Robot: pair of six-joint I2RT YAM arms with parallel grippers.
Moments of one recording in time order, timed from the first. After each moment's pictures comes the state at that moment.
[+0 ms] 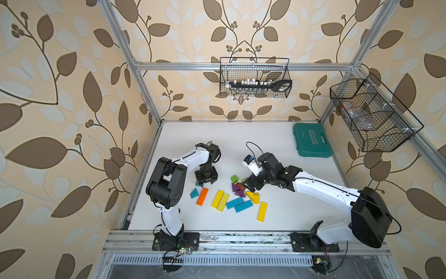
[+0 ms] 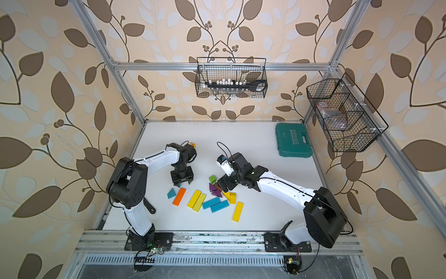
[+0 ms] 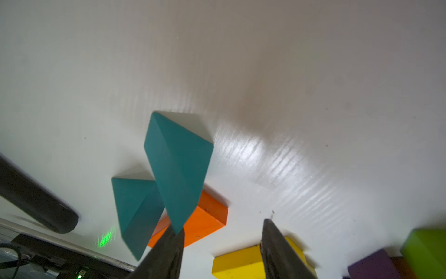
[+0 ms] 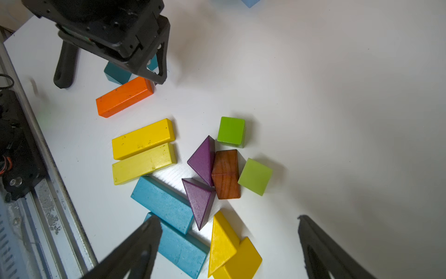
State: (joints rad) left arm -0.46 1.84 1.23 -1.11 -0.01 -0.86; right arm 0.72 1.41 0.92 -0.38 -0.14 0.04
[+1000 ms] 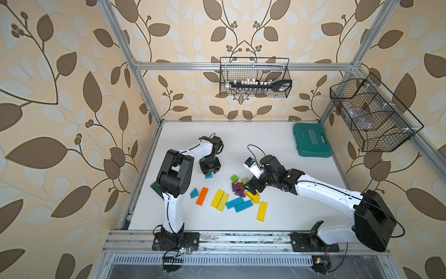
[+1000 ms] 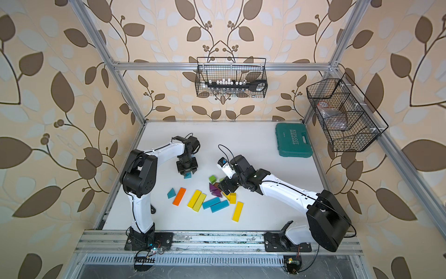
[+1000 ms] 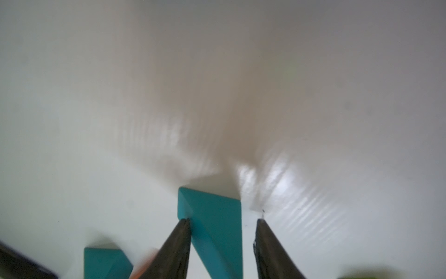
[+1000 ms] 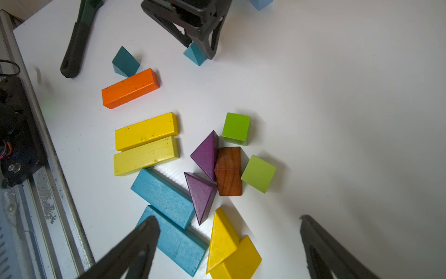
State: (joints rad) left arm -0.44 2.02 1.47 -1.05 -0.02 -0.75; right arm 0.72 1.38 0.85 -0.33 -0.17 0.00
